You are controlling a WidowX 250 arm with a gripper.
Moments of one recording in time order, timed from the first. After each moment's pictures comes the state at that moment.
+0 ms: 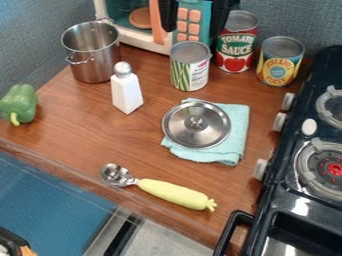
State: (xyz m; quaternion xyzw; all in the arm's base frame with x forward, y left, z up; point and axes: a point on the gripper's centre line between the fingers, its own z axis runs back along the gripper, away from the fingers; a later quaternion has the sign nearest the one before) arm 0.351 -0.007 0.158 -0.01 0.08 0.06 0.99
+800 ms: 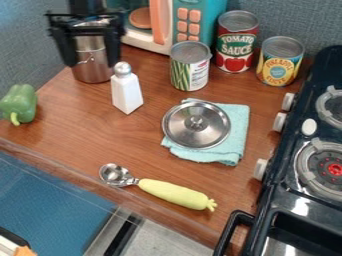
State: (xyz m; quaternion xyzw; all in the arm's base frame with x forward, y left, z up) arm 0.291 0.137 0.111 -0.04 0.07 0.20 0.98
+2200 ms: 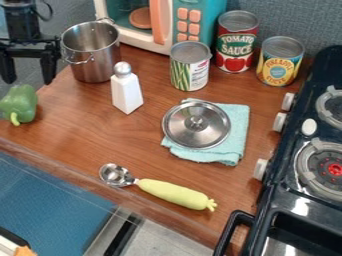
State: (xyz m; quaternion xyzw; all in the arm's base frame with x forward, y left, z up) arm 0.274 0.231 0.061 0.04 0.09 0.28 0.96
